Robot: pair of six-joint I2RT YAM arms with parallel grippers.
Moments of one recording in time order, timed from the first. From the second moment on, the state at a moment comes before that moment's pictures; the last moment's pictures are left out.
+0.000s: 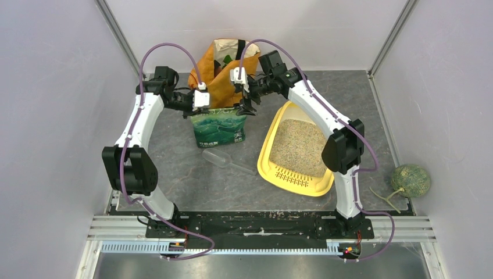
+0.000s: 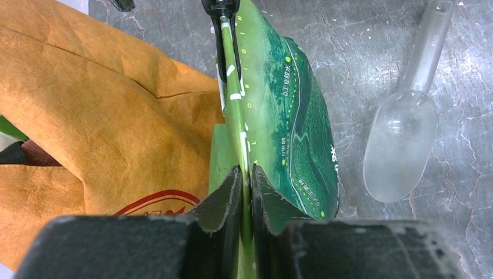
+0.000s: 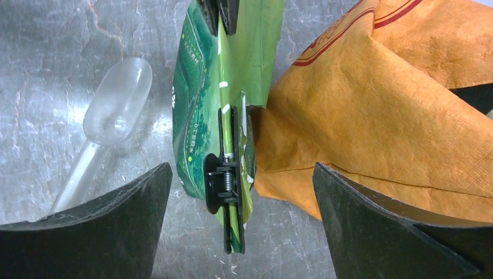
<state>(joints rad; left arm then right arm) -0.04 1.68 1.58 -1.07 0.90 1.54 0.55 2.11 2.12 -0.76 -0.81 -0.90</state>
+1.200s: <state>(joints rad) -0.04 1.63 2.02 -0.91 0.49 0.26 0.06 1.45 1.59 -0.42 -0.62 0.03</state>
